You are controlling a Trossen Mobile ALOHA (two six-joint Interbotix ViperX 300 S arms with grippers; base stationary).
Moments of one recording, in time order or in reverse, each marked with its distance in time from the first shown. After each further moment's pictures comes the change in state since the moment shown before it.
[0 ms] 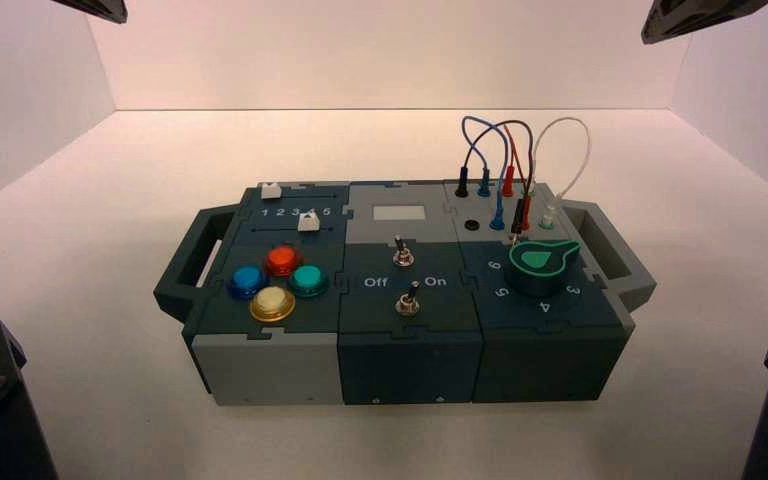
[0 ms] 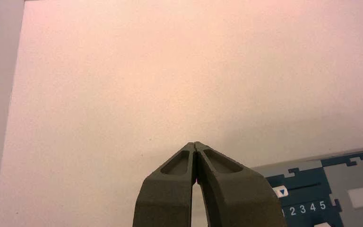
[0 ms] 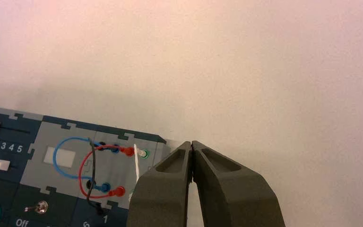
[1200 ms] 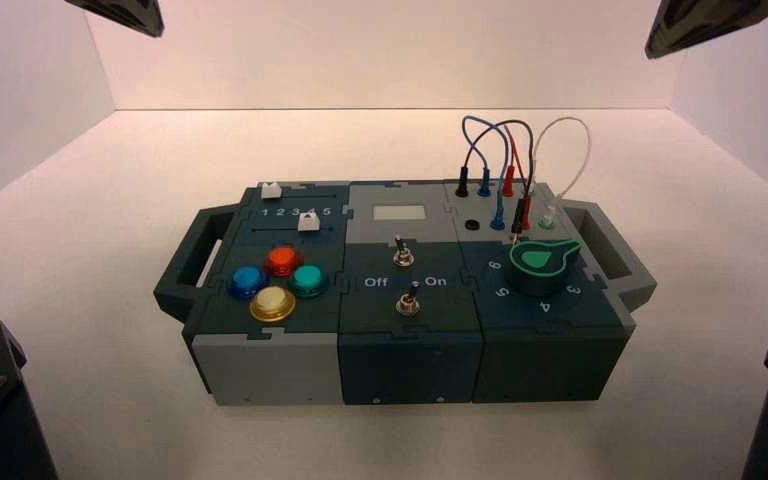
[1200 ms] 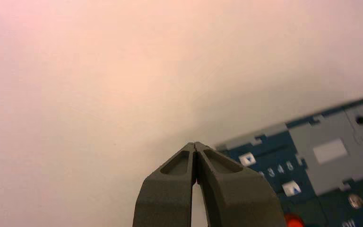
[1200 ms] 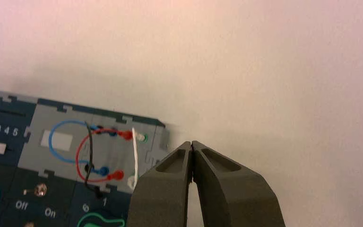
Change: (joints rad) left arm -0.189 -0.026 0.000 0.000 0.117 -0.002; right arm 0.002 0.011 -0.011 -0.006 0.097 -0.002
